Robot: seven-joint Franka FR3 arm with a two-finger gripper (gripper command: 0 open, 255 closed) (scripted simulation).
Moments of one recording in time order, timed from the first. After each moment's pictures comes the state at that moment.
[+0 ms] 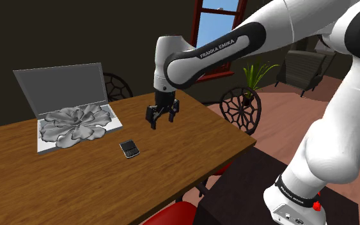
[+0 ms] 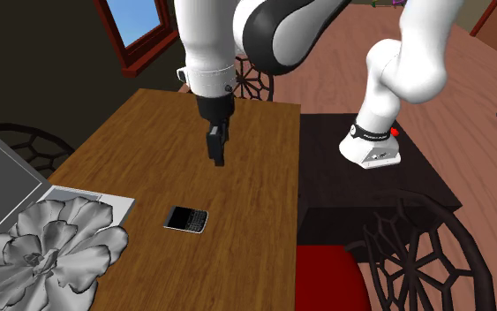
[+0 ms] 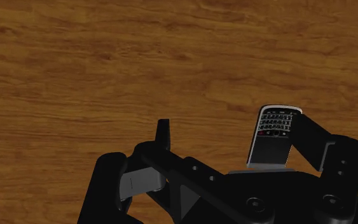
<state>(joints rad) 0.11 0.05 0.28 -2.12 0.08 2.18 0.40</state>
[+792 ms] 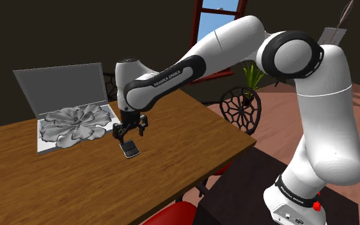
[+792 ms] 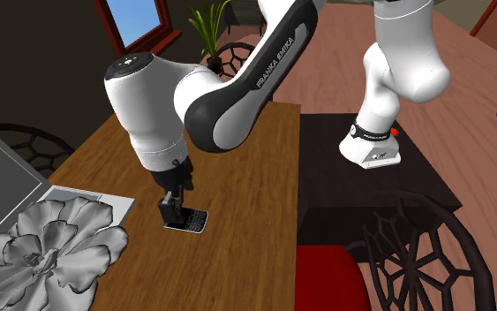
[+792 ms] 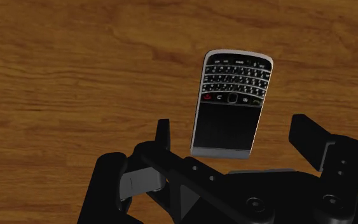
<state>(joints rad) 0.24 0.53 0.27 -1.67 -0.09 2.20 0.57</state>
